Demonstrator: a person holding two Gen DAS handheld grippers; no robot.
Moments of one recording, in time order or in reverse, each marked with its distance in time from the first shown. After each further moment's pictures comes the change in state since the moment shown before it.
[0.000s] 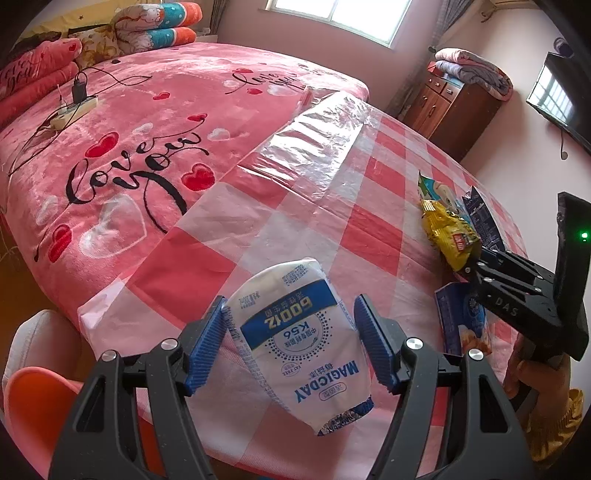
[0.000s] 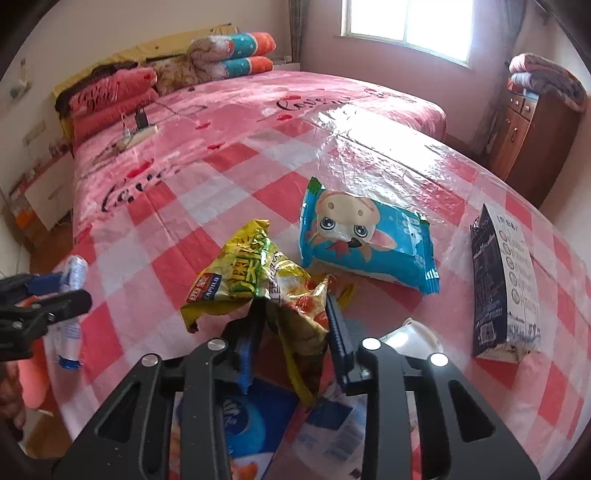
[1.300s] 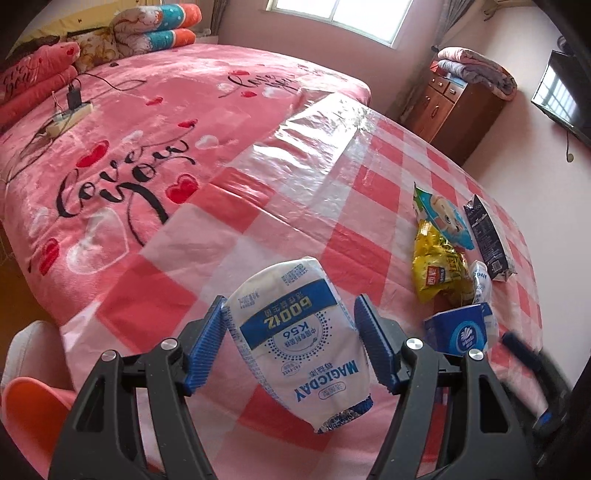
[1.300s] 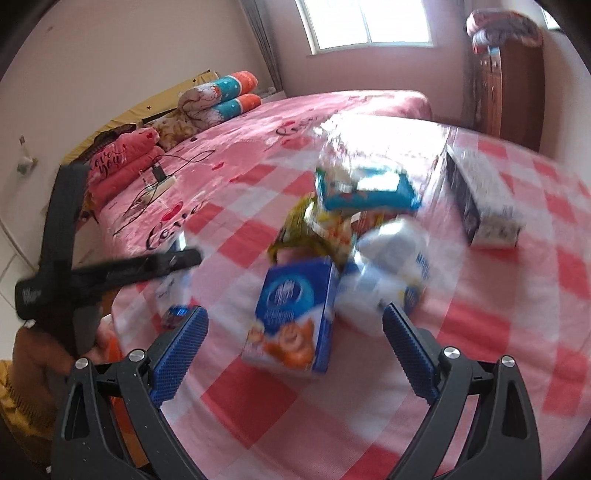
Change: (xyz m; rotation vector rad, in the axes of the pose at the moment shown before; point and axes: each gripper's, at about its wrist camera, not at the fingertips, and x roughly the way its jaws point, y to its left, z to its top) left arm 0.014 -0.022 0.018 0.000 -0.005 0.022; right arm -0.072 0.010 -0.054 0.216 -0.114 0.104
